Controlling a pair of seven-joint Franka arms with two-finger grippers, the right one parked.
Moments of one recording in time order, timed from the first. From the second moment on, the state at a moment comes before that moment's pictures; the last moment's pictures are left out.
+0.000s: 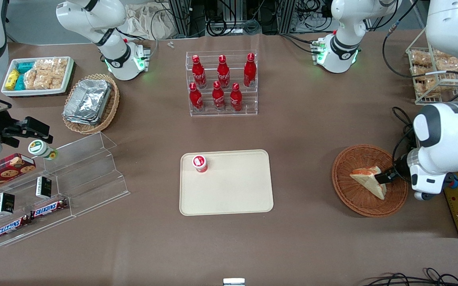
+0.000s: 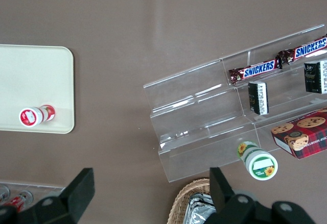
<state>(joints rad) 0.14 0.40 -0.10 -1.82 0.00 2.14 -0.60</state>
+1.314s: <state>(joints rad) 0.13 0.53 -0.10 -1.82 0.00 2.23 -0.82</state>
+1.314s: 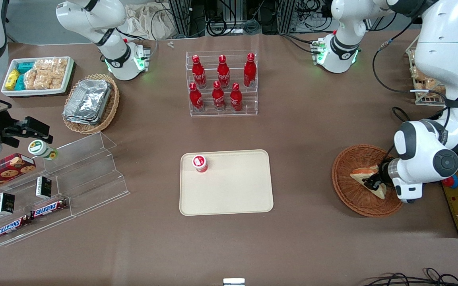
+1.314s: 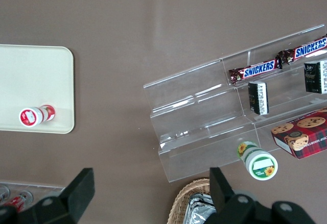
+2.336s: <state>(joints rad) 0.11 0.37 -0.27 -1.46 0.01 1.67 -0.83</state>
